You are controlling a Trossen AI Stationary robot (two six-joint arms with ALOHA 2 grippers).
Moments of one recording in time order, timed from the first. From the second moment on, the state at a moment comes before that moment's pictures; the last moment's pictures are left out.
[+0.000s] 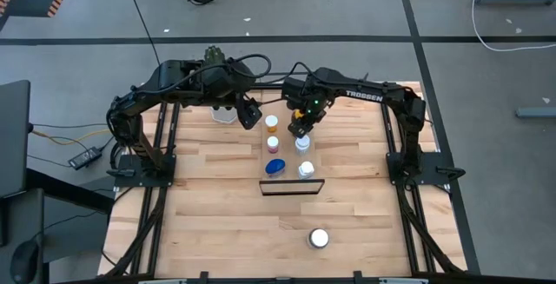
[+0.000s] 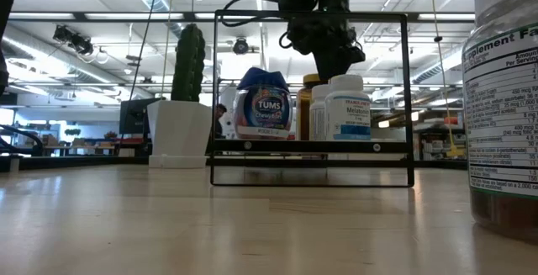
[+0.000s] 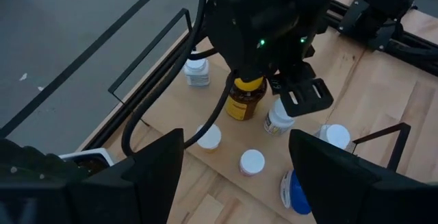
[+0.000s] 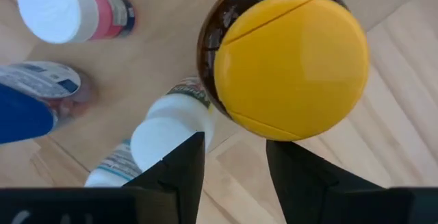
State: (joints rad) left arm 0.10 1.73 2.33 -1.44 -0.36 -0.37; right arm -0.32 1.92 1.84 -1.38 -0.10 0.42
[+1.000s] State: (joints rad) left arm 0.10 1.73 2.33 -1.44 -0.36 -0.38; right arm -0.36 1.82 1.84 -1.49 -0.12 0.45
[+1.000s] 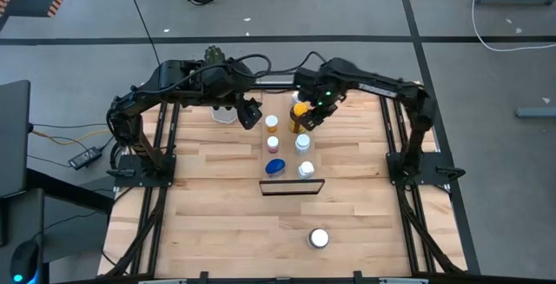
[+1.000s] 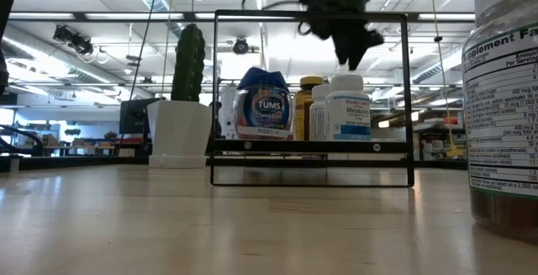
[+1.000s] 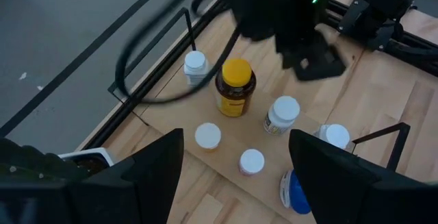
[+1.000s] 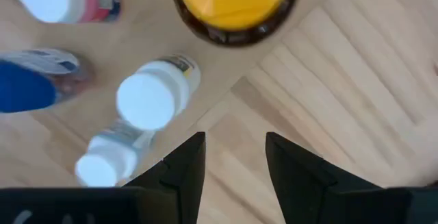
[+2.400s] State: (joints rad) left arm -0.17 1.81 2.33 -1.27 -0.17 -0.50; right arm 0.58 1.55 1.84 -1.57 0.04 0.99
